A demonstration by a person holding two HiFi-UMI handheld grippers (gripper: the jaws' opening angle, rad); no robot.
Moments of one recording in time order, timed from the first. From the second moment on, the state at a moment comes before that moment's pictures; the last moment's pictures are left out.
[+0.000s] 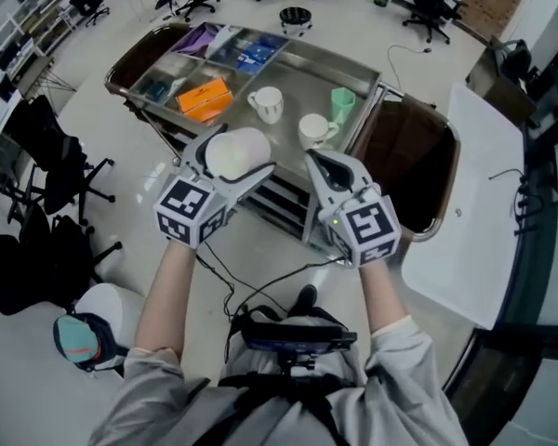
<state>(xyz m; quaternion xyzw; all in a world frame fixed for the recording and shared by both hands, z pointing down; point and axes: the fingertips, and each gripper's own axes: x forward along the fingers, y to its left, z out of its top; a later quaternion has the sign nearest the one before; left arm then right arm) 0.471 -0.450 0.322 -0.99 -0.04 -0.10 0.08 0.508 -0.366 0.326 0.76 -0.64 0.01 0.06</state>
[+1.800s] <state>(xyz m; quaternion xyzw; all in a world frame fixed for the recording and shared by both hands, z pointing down) 0.893 -0.549 0.506 -0.86 -0.24 -0.44 0.06 0.725 -0.436 0.359 0.83 -0.54 0.08 0.08</state>
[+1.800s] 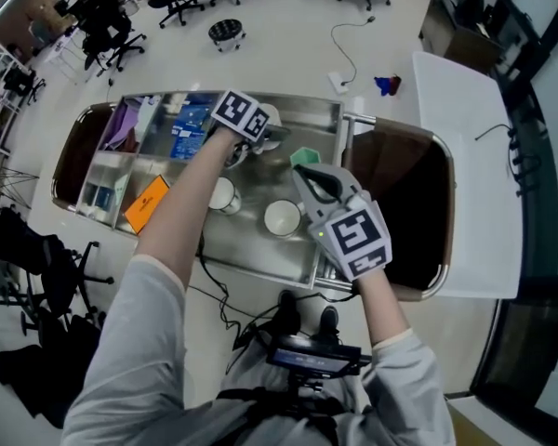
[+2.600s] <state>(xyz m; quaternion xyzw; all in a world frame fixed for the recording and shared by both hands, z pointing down) 0.896 -0.558 0.527 -0.87 -0.21 -0.44 0.08 0.729 -0.432 0.362 0.83 -0.54 0.09 0.06</state>
